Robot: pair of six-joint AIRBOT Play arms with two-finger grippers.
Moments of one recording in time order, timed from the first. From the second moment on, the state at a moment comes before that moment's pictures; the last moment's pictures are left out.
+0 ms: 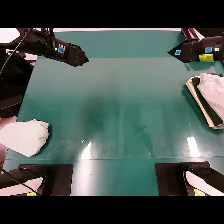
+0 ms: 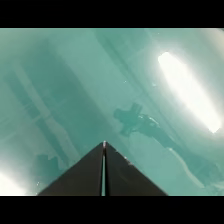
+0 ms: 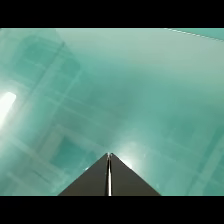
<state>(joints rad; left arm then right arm) -0.35 -1.30 1.74 1.14 -1.21 -1.38 0.06 -1.05 1.50 -0.99 1.19 1.34</state>
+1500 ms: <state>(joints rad) 0.19 -0.84 1.06 1.58 -1.37 -1.48 0.06 -1.01 1.50 -0.99 1.17 1.34</state>
